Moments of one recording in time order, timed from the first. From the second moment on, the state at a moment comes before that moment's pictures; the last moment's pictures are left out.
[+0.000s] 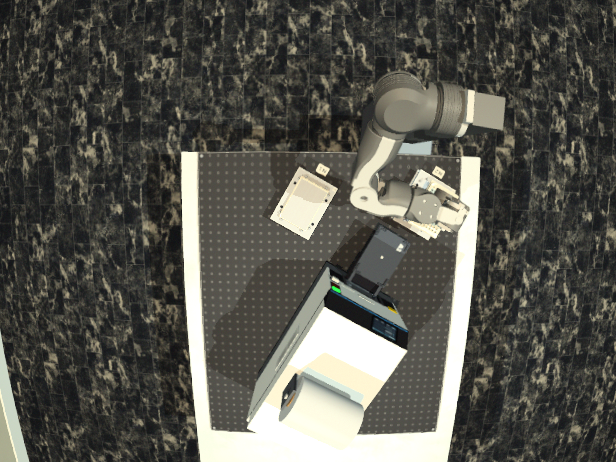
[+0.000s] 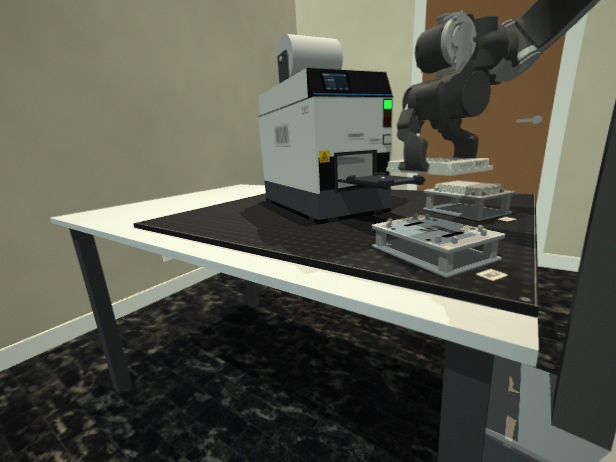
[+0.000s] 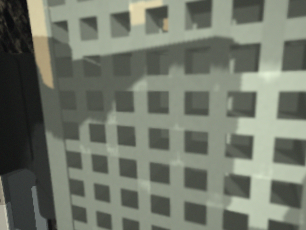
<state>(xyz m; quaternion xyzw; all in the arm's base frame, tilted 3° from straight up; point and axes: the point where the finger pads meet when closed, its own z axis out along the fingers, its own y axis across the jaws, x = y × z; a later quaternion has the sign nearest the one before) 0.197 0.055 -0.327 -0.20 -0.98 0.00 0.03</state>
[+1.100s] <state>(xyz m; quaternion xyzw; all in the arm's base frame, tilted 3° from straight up) 0.253 0.010 -0.330 -0.21 -0.98 0.01 0.03</state>
